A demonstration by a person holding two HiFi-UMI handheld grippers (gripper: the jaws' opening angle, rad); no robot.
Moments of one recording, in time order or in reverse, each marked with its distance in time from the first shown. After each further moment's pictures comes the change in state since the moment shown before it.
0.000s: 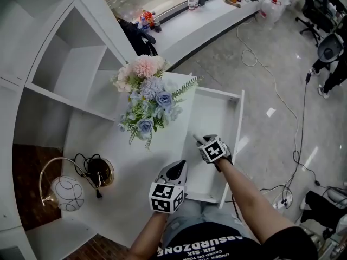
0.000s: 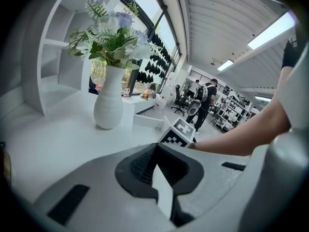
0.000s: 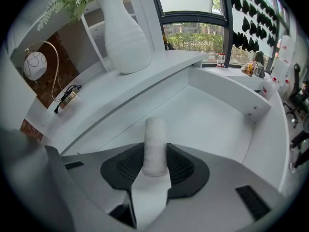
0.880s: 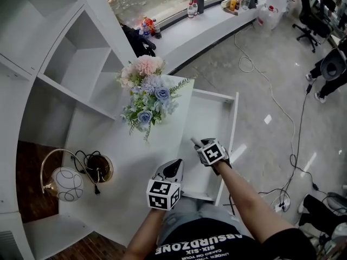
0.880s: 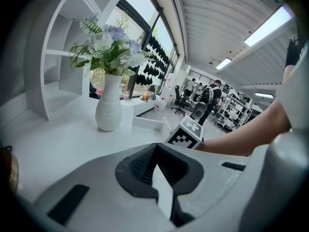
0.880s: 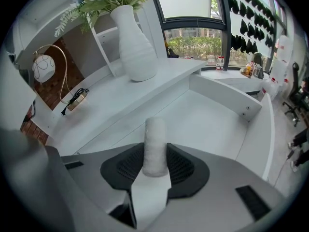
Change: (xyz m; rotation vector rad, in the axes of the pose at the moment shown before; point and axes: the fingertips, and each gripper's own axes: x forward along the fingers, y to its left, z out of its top) left arm -0.020 -0.013 -0.001 0.035 -0.016 0.021; right arm -0.037 0.020 -0.006 0.001 -0.046 0.012
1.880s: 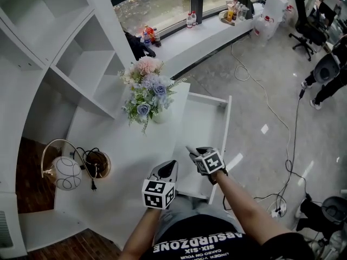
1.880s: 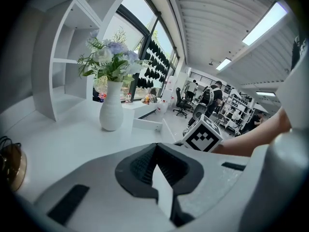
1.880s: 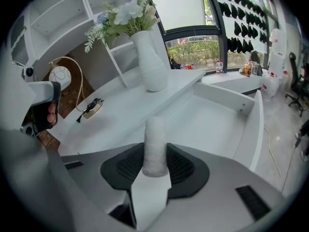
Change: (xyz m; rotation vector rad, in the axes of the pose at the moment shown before) left arm -0.029 -0.017 -0.008 0.012 -0.039 0.033; right arm -0.056 0.042 -0.015 0.058 -0.110 0.055
